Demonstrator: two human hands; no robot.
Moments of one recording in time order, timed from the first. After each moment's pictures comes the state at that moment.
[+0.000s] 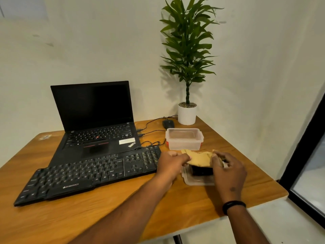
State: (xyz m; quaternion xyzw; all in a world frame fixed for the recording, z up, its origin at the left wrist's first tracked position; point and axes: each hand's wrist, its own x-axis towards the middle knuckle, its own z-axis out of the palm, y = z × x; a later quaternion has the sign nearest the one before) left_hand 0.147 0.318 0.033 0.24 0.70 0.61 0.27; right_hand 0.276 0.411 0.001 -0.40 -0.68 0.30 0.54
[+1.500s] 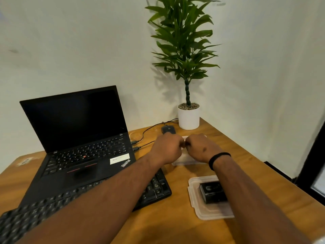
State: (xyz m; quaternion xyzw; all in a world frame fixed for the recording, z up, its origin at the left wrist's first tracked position) left_hand 0.025 0.413 0.065 0.61 0.79 0.11 -0.06; right_hand 0.142 0.496 0.069 -0.30 -0.94 0.14 0.10
